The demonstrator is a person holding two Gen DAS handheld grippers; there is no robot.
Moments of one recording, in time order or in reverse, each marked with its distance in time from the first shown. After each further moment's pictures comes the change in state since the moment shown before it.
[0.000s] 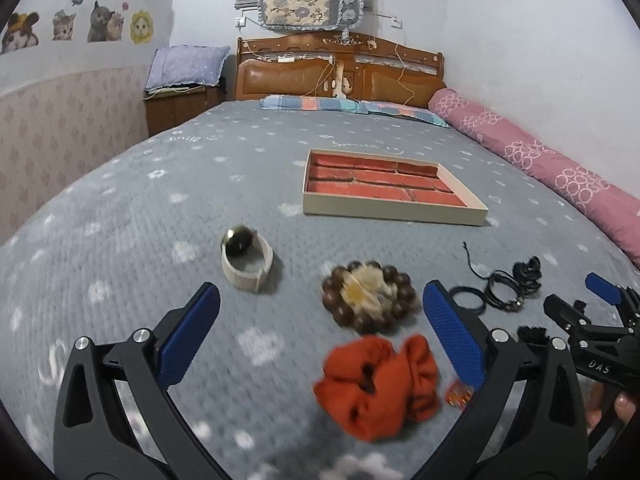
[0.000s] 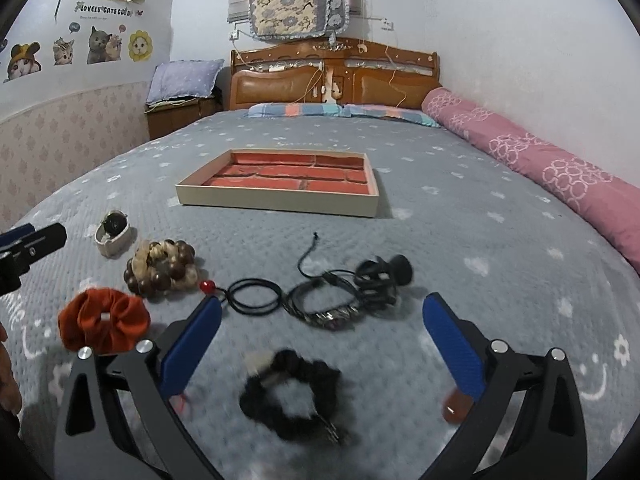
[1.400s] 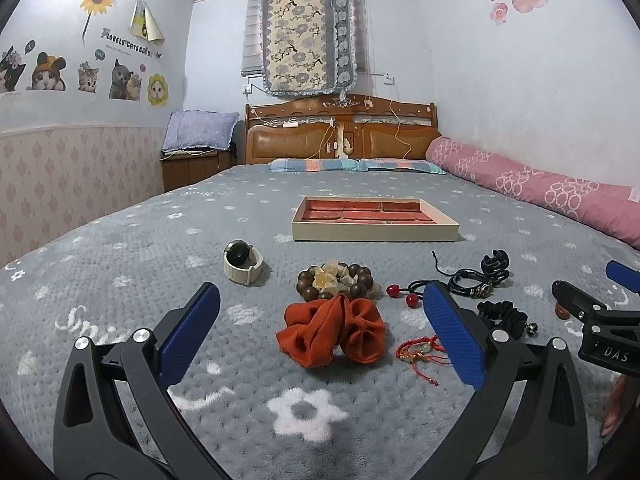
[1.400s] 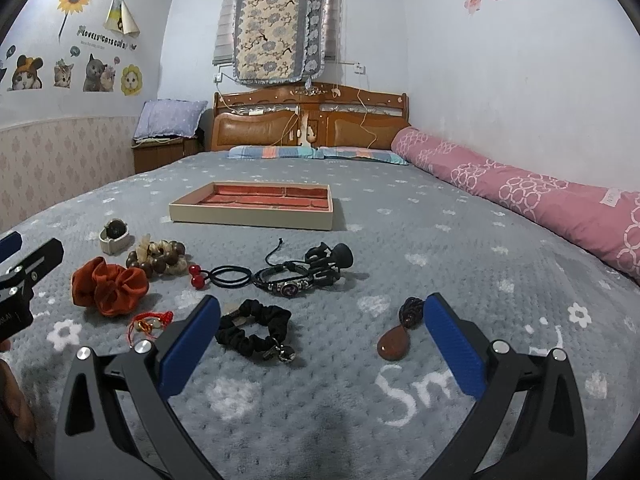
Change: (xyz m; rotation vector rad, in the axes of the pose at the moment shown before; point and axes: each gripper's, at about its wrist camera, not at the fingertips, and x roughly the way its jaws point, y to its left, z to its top) left arm -0.077 -0.050 -0.082 0.040 -0.265 0.060; right arm -0.082 -0.029 -0.060 0.013 -0.186 -0.085
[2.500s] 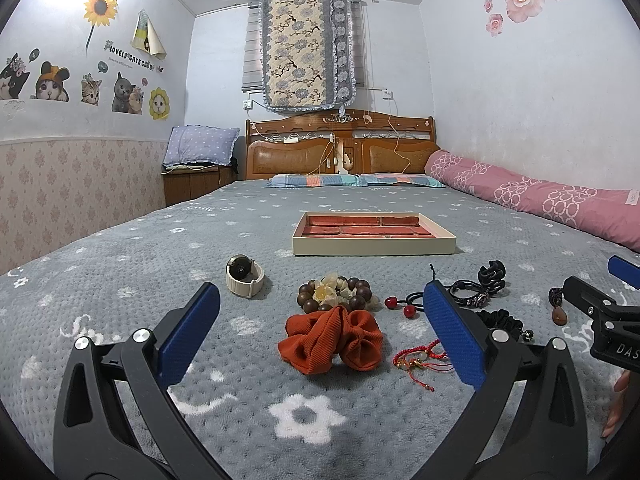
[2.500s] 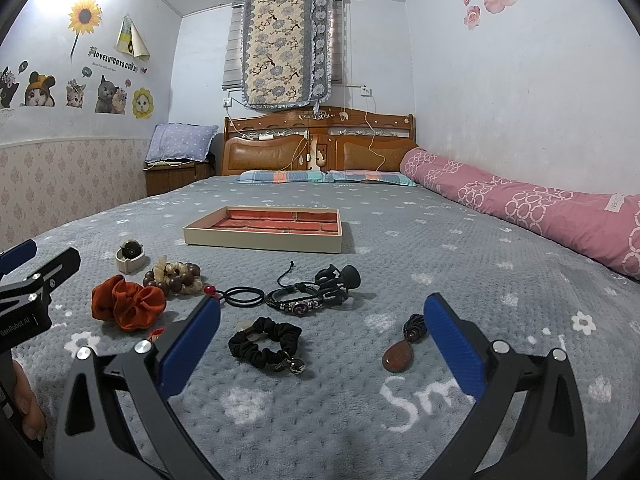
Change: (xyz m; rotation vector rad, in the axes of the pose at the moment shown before) left arm -0.015 -0.001 0.001 0.003 -0.064 0.004; right arm -0.025 -0.010 0.000 0.023 -0.098 0.047
